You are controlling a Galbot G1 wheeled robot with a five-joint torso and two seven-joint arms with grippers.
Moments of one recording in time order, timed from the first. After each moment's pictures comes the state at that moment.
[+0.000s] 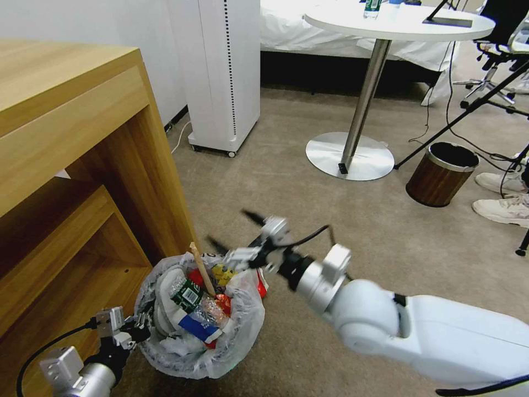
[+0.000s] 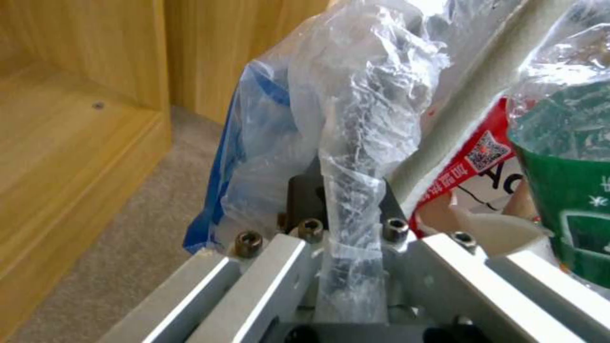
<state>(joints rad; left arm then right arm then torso) 1.92 -1.21 -0.82 -2.31 -0.76 0.34 -0.07 -0.46 0.65 -0.56 2.21 0.98 0.08 0.39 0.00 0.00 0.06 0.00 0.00</state>
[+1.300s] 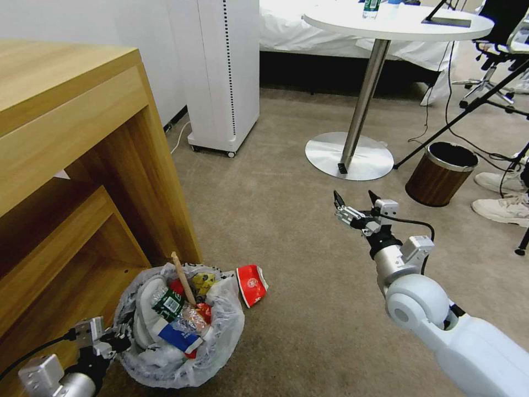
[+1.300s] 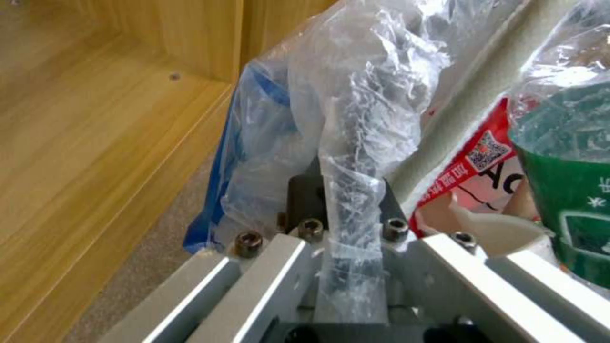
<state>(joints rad) 1.98 -1.21 -0.89 -2.29 -0.78 0.35 -0.10 -1.06 0.78 0.12 1.98 0.80 0.08 0.43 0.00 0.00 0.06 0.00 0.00</state>
